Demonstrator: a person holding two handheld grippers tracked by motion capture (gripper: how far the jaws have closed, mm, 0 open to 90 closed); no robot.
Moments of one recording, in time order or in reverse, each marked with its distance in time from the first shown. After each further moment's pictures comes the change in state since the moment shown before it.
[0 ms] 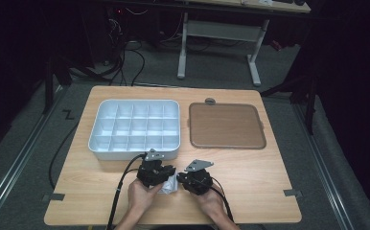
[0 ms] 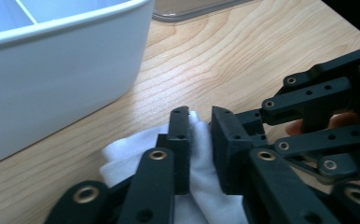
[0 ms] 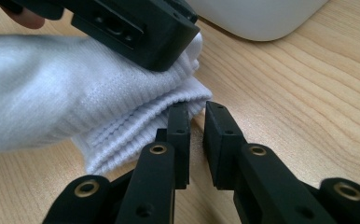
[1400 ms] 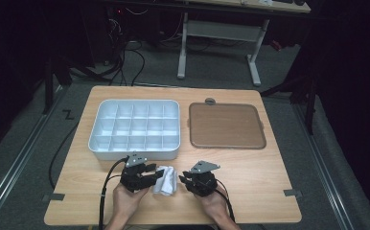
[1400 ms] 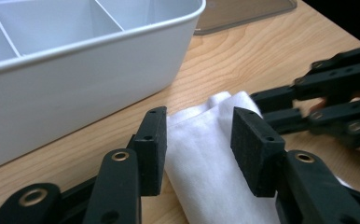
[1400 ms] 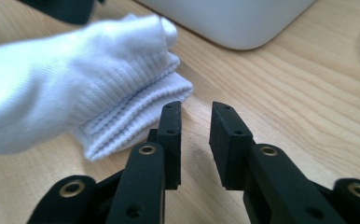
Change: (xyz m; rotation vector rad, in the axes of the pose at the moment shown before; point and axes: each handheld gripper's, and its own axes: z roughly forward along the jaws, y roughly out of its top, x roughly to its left) left arm 0.020 0.008 -0.039 -0.095 0.020 0.021; right arm 0.000 -0.005 -0.019 -0.063 -0.026 0.013
